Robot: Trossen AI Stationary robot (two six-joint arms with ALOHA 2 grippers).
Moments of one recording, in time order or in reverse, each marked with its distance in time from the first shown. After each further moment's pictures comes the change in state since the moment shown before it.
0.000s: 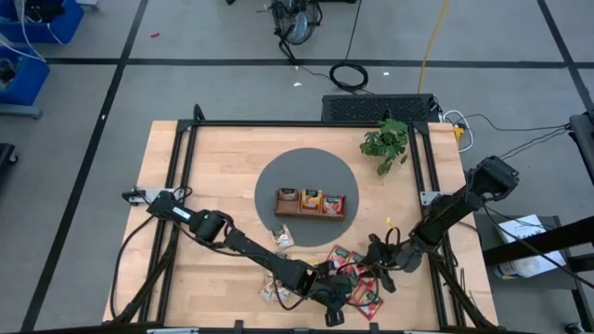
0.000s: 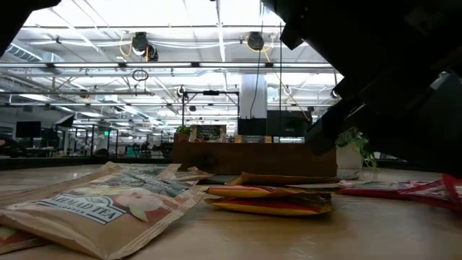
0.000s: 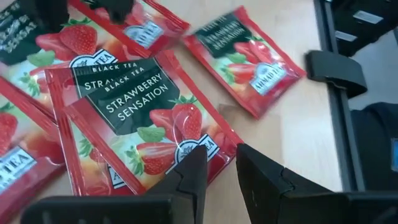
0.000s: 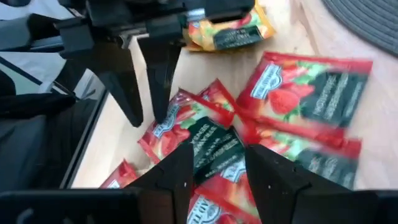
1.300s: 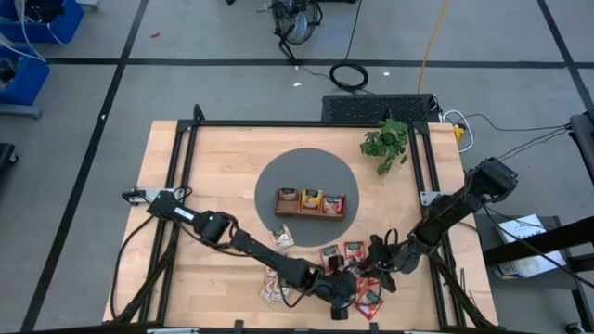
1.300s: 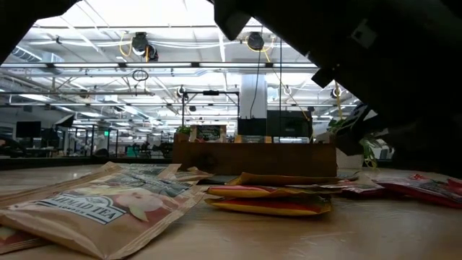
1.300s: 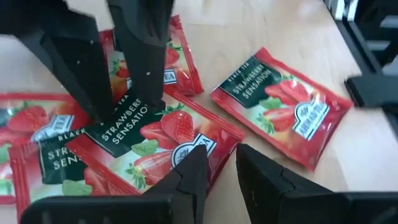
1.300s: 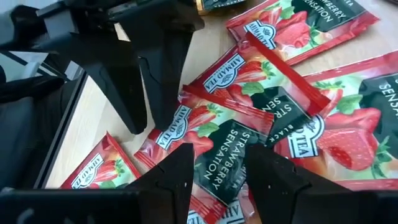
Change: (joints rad) left arm 0.007 0.055 -0.001 0.167 -0.110 0.266; right arm -0.001 0.024 0.000 -0.060 -0.044 0.034
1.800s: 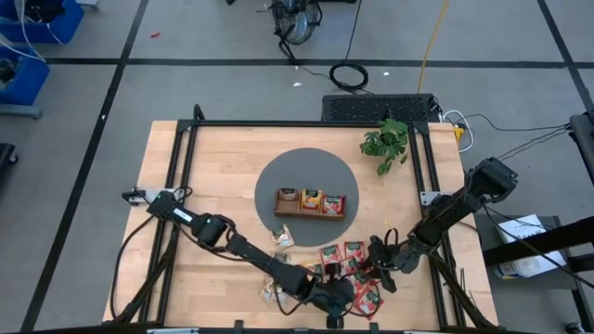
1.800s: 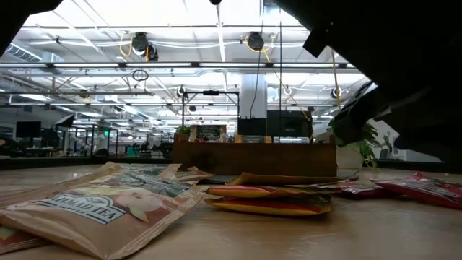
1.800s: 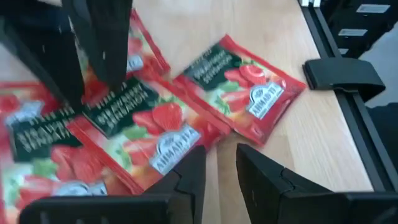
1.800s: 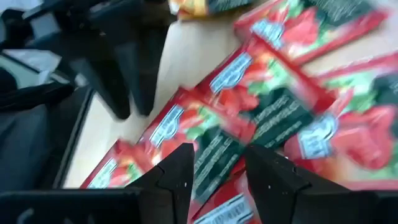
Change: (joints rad) left arm -0.028 -0.010 0.038 -0.080 0.015 -0.058; right arm -0.002 0.000 0.000 0.022 -0.031 0.052
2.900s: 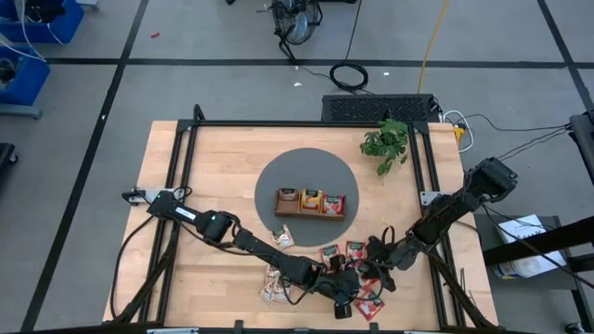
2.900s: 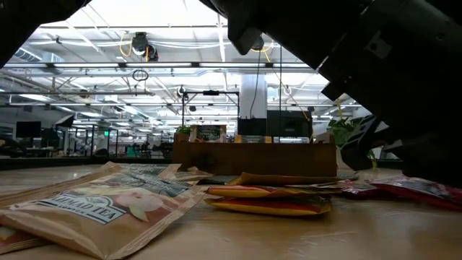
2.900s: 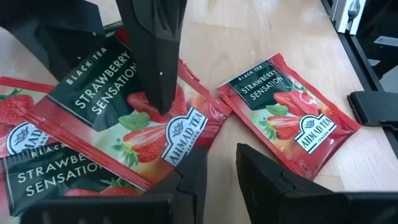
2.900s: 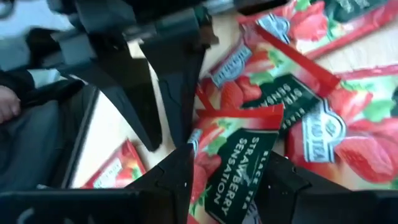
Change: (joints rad) left arm 0.052 0.045 -0.009 0.042 0.057 -0.053; right arm -0.047 0.000 0.000 0.014 -0.074 -0.020
